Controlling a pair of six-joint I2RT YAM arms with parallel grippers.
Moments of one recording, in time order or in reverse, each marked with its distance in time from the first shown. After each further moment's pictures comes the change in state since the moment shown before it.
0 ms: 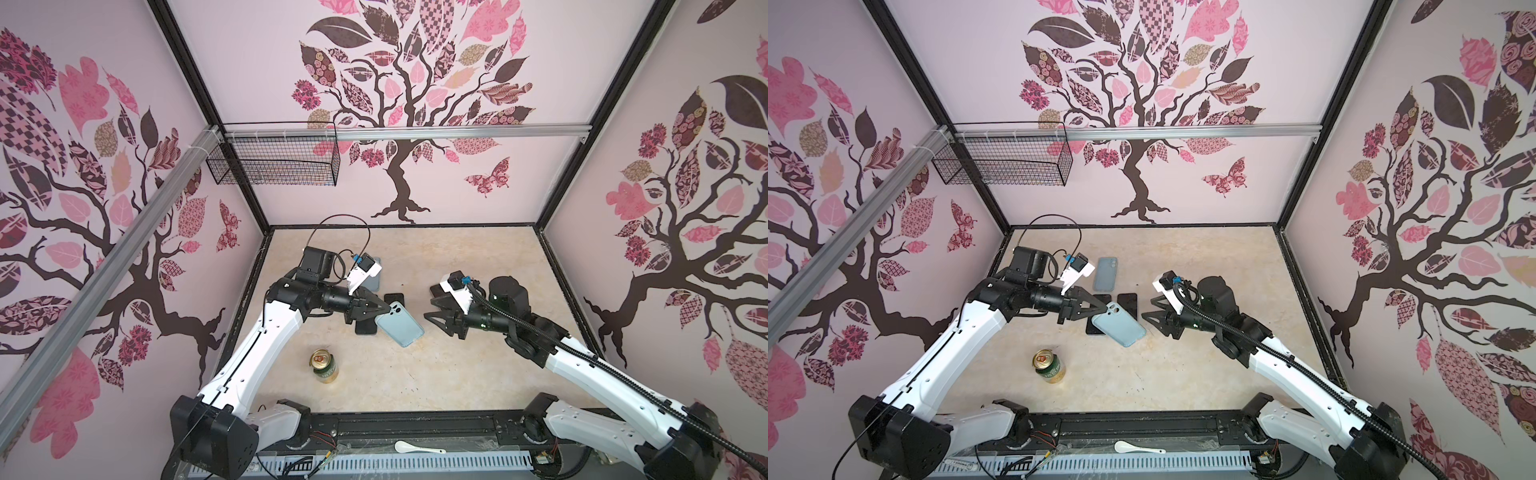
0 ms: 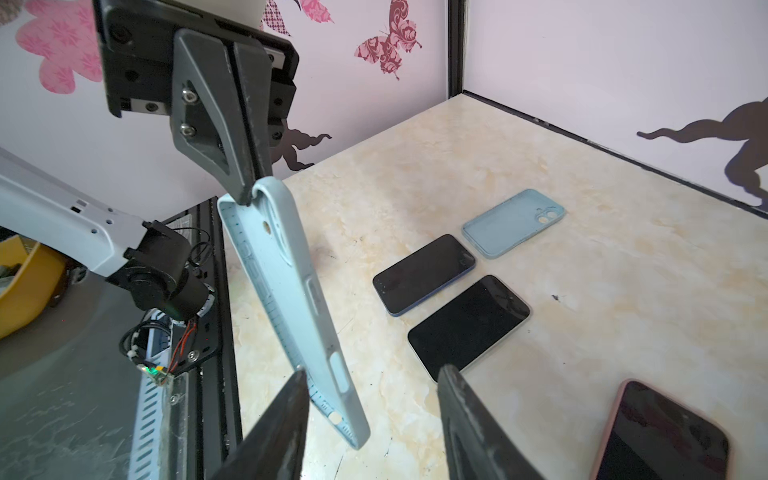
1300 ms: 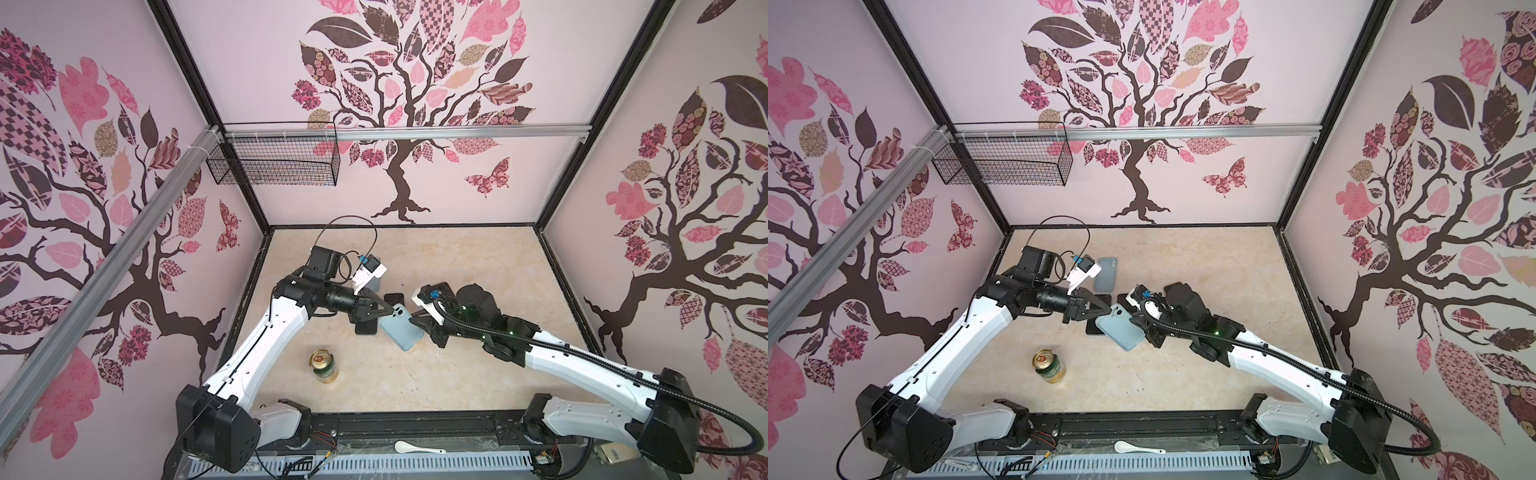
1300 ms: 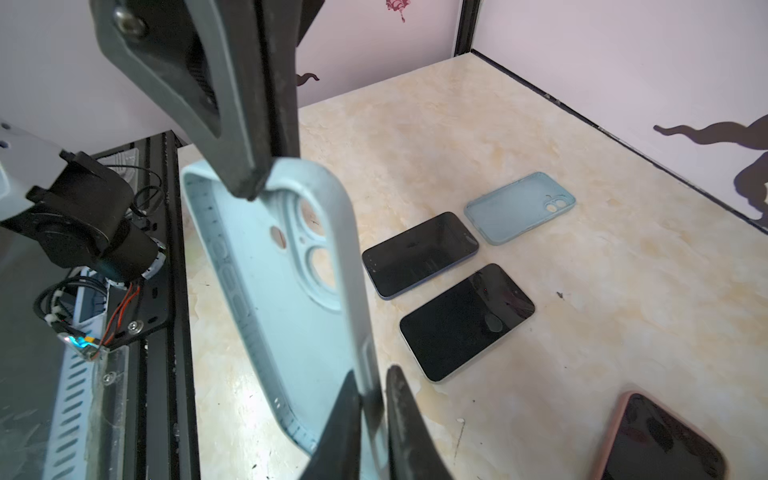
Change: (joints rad) left arm -0.029 0.041 0.011 -0.011 -0.032 -0.037; right arm 0.179 0.150 0.040 0.005 0.222 -0.079
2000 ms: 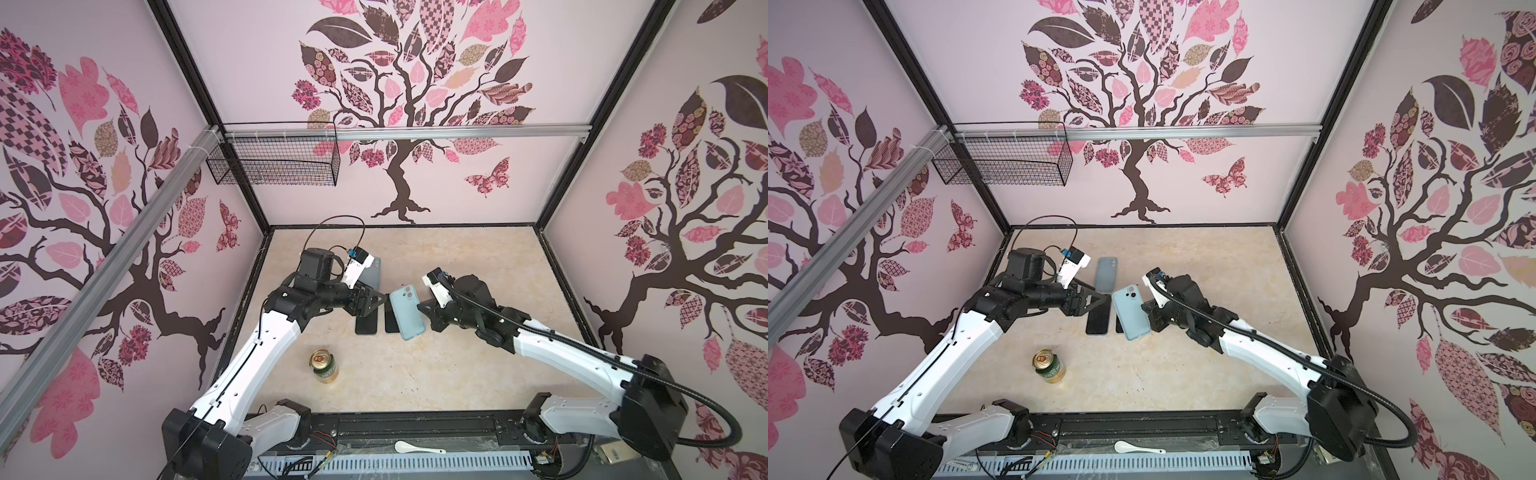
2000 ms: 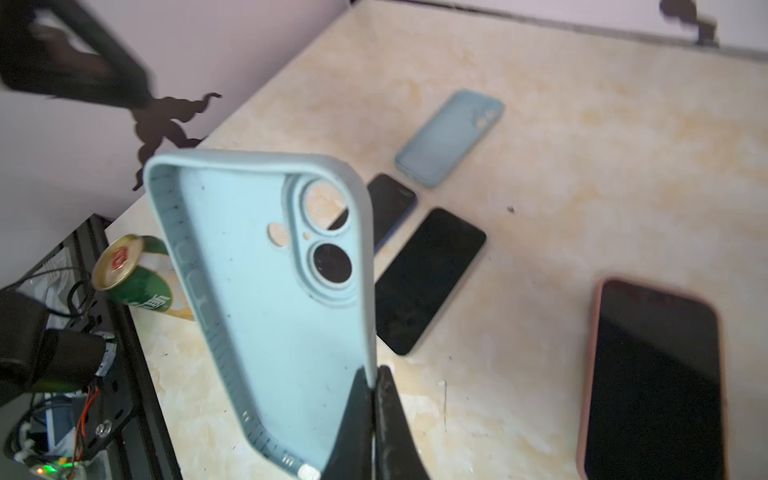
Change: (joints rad) left arm -0.002 -0.108 -0.078 0.201 -0.455 -0.232; right arm -0.157 0.154 0.041 -0.014 0.050 0.324
